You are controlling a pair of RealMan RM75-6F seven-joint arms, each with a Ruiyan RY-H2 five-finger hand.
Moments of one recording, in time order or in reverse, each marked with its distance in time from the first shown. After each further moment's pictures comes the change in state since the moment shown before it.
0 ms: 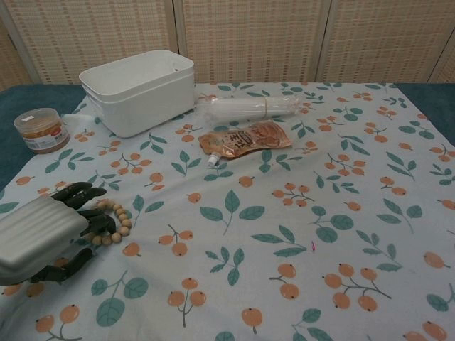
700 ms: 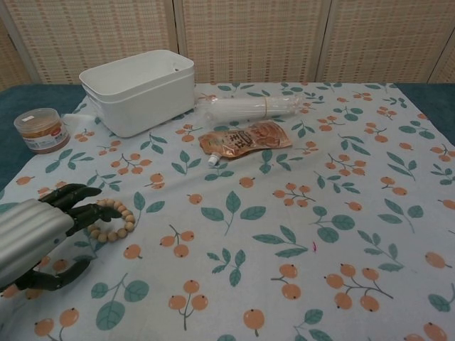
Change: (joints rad) left arm -0.008 0.037 0.017 0.048 -0.116 -0.146 -0.126; right arm 0.006 -0.011 0.003 -0.001 0.011 -0.015 -0.014
